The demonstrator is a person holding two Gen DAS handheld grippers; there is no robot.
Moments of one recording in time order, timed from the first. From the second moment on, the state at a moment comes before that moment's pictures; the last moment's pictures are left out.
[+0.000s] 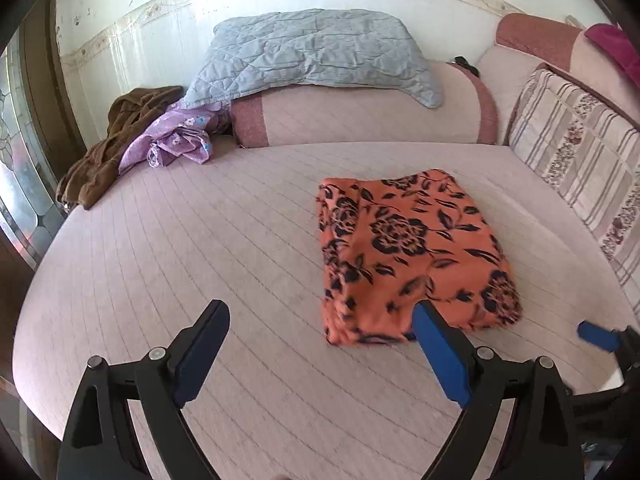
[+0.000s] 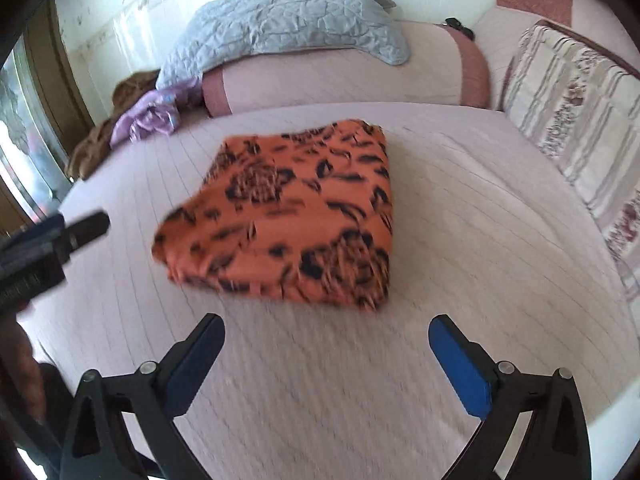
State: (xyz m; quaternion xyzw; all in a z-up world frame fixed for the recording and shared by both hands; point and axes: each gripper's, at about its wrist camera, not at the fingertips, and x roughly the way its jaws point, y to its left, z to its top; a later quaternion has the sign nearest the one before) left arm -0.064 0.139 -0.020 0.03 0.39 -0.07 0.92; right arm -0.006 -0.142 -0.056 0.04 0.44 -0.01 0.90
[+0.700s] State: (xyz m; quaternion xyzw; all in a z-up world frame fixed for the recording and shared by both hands) left arm -0.096 0.128 0.019 0.03 0.34 -0.06 0.94; right arm -0.027 -0.137 -0.008 0.00 0.38 -0.05 0.92
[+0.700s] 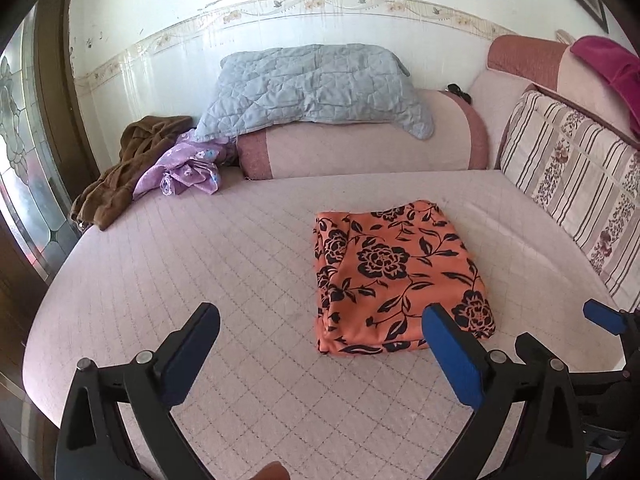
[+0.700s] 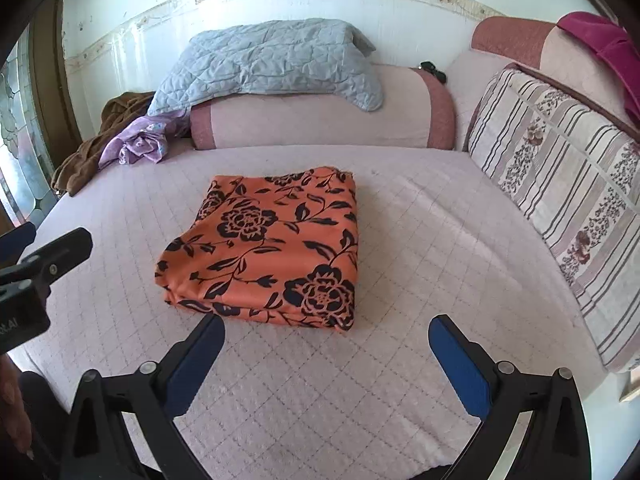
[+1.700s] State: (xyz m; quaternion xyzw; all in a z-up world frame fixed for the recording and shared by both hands) left arm -0.078 0.121 0.022 0.01 0.34 -0.05 0.94; right arm -0.001 -0.136 -0.003 -0.02 0.37 -0.06 0.93
